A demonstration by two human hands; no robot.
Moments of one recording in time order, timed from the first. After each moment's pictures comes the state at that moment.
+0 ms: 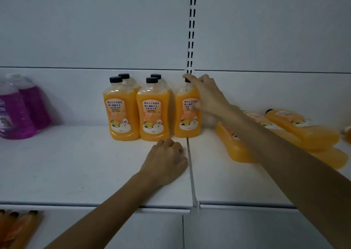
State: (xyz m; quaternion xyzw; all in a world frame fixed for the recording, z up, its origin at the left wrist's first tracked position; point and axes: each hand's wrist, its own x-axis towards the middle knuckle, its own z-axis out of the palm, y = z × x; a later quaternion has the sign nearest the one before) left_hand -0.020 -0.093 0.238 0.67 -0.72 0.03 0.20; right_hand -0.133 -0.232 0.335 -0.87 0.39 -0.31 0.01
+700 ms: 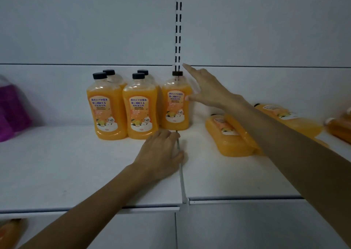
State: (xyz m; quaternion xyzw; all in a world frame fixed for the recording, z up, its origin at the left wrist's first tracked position) left_hand -0.031 -0.097 0.253 0.65 -0.74 0.04 0.18; right_hand -0.162 -0.244 0.345 -0.88 0.39 -0.27 0.03
